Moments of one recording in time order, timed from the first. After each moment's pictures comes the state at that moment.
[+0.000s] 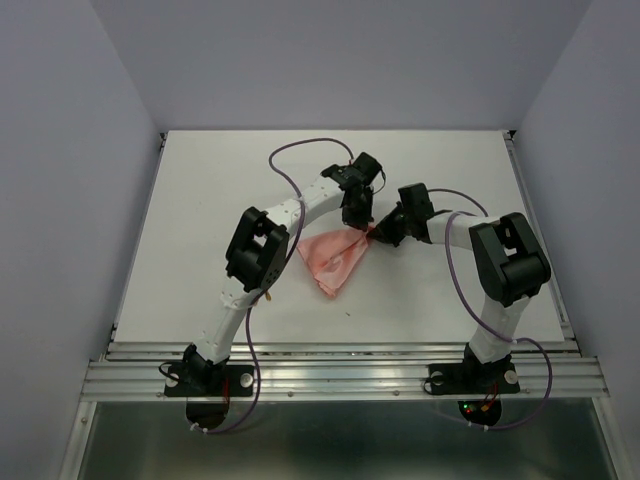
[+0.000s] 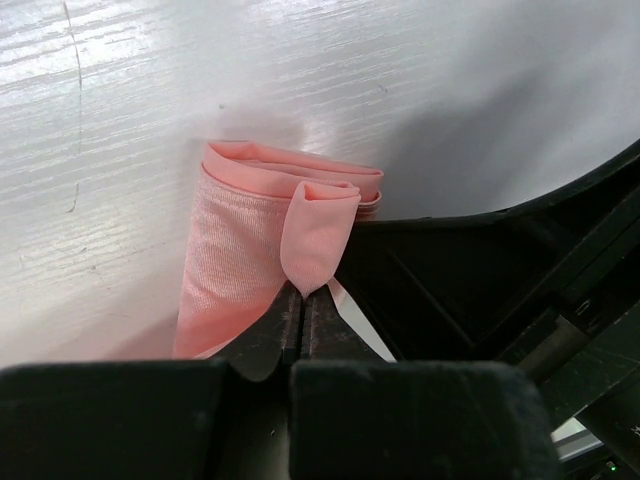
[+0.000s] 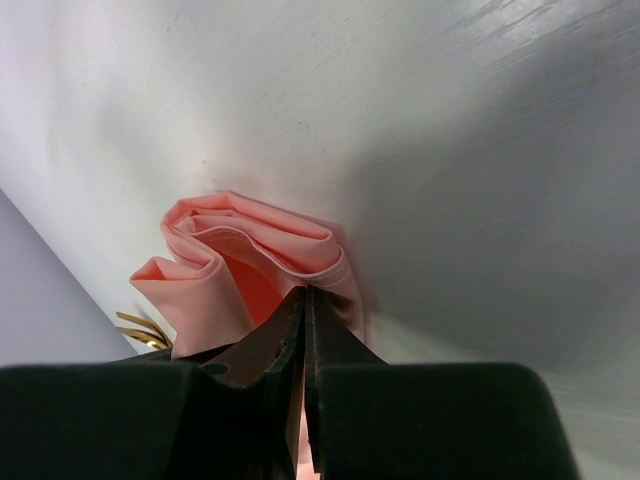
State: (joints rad) left arm -0.74 2.34 2.08 -0.84 0.06 -0.58; right arm 0.34 1.87 1.01 -0.03 -0.18 1.17
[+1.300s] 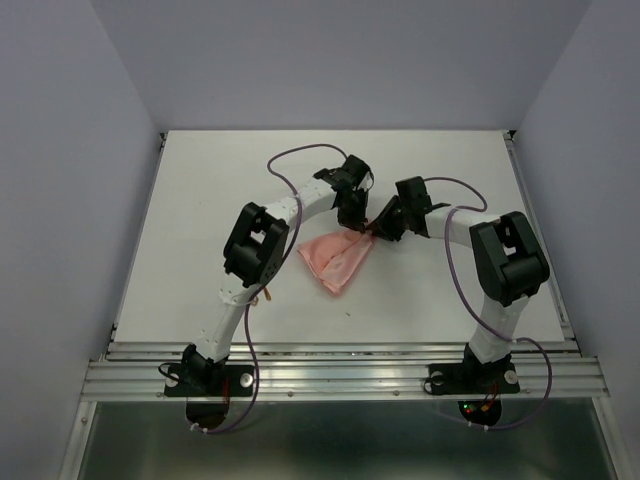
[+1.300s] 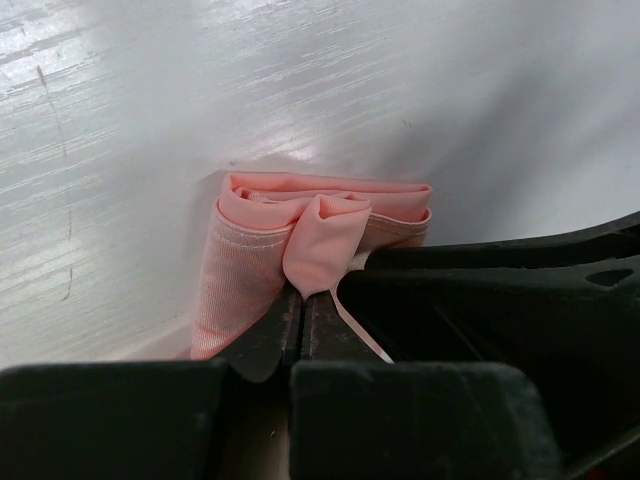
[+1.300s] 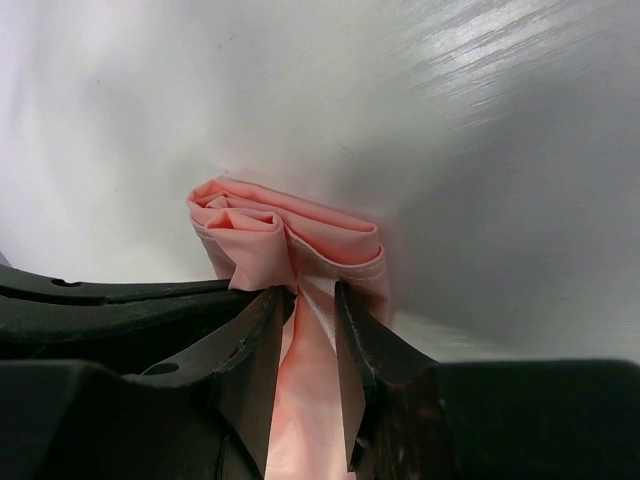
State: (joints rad) left arm -0.68 2.37 1.99 -0.69 0.19 -0.51; right arm 0.34 1.87 1.08 -0.10 -0.14 1.03
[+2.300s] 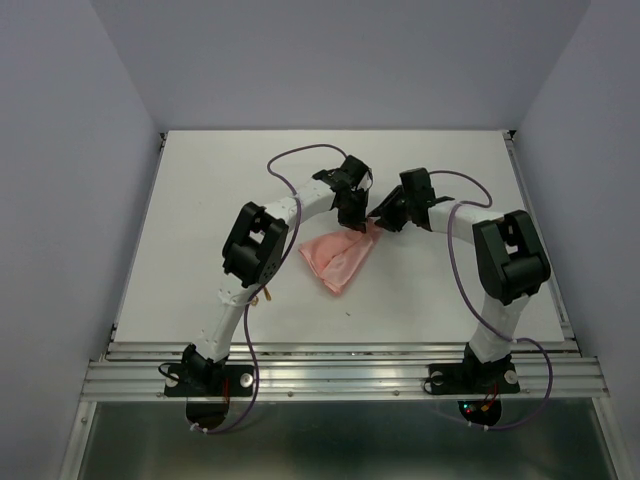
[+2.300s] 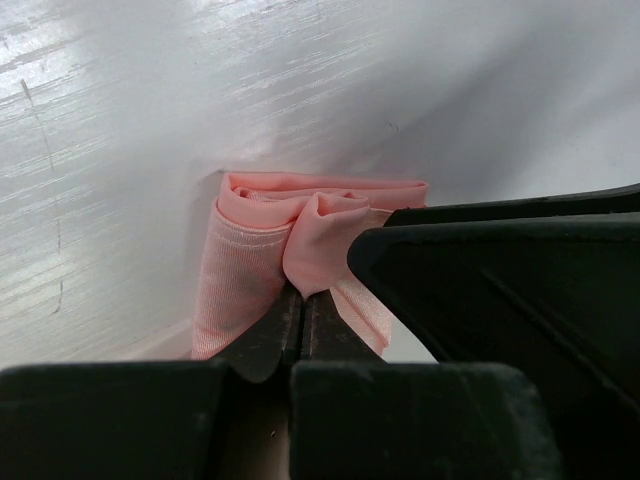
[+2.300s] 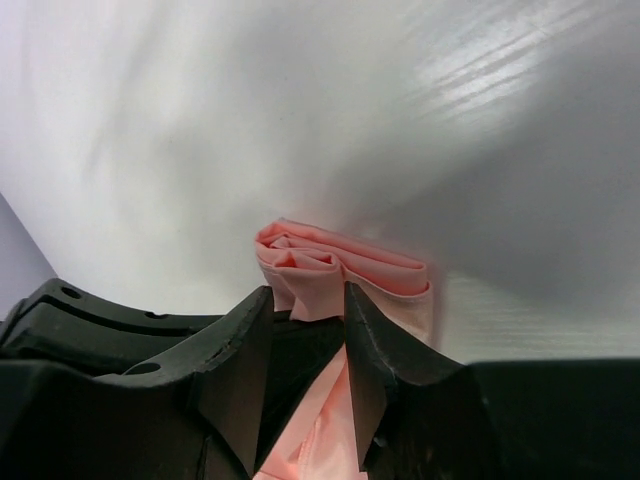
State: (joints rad) left arm -0.68 2.36 1.96 -0.65 0.22 -0.51; right arm 0.31 1.87 1.13 -0.09 -0.13 1.09
